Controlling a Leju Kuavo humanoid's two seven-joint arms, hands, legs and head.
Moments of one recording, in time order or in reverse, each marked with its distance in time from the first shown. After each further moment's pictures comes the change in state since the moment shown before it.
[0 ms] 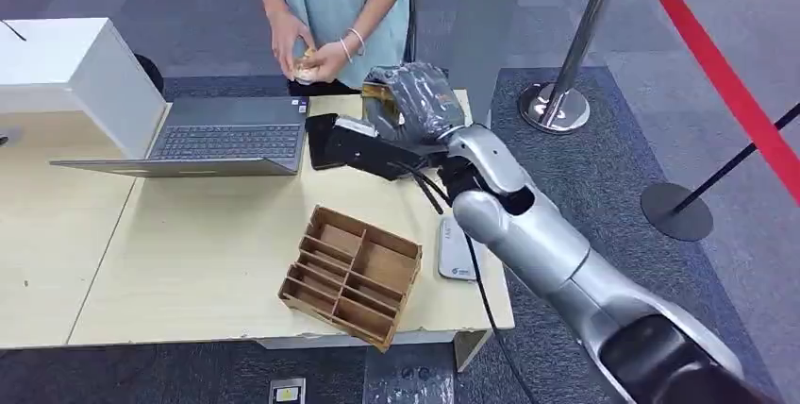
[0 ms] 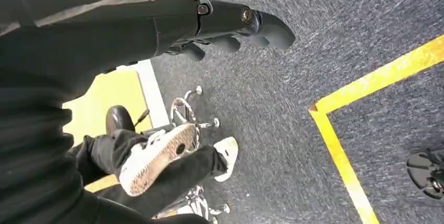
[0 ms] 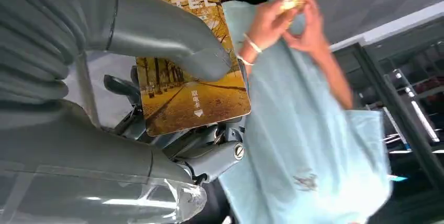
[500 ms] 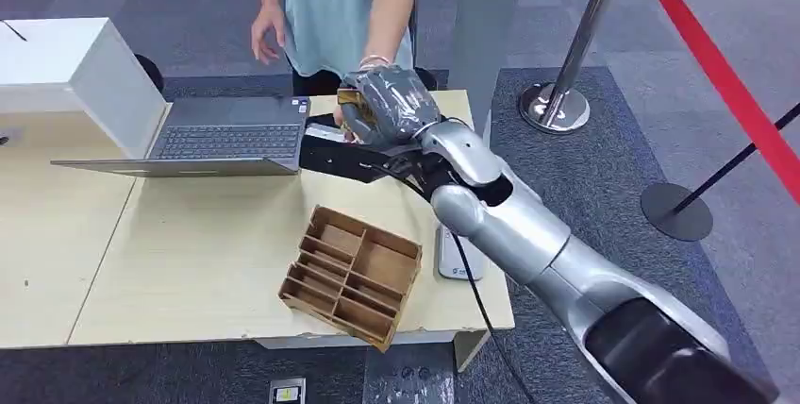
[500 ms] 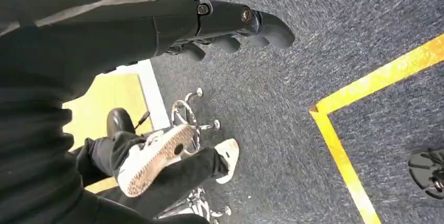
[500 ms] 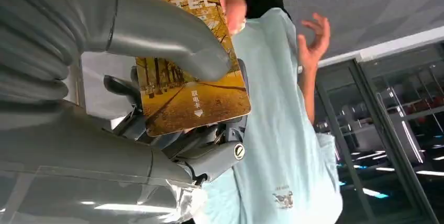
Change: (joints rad) left arm -0.002 -0.002 -0.010 0.000 -0.002 0.000 0.002; right arm -0.064 0.045 0.070 0.104 0.008 0.021 -0.016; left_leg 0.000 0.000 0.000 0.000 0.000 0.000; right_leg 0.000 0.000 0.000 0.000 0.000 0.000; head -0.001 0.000
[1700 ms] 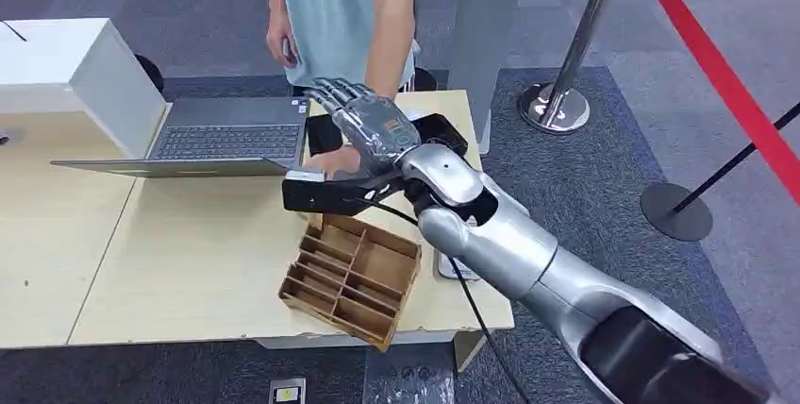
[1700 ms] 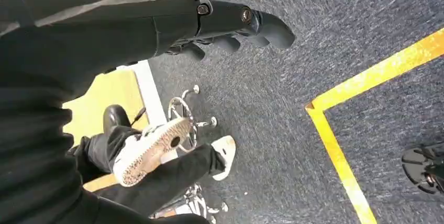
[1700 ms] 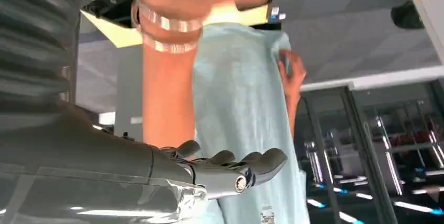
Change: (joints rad) left arm 0.000 -0.004 -0.003 0.000 0.025 0.000 -0.002; right arm 0.029 0.010 0.074 -0.032 0.042 0.091 0.005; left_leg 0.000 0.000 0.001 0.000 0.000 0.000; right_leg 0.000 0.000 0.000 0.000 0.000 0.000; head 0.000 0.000
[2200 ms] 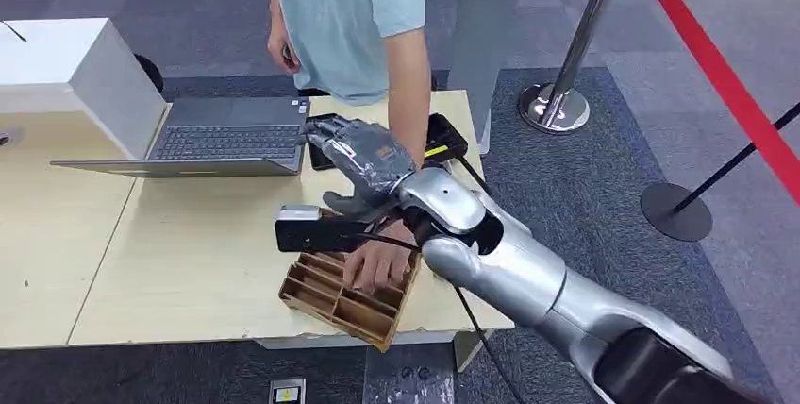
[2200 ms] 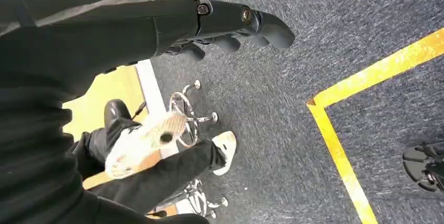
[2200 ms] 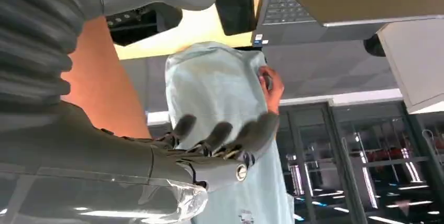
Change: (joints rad) left arm 0.003 0.000 0.000 0.000 0.023 0.000 0.000; right arm 0.073 -0.052 0.027 -0.187 -0.013 0.078 0.041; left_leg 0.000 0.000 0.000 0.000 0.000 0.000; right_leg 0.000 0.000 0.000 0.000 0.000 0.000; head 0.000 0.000
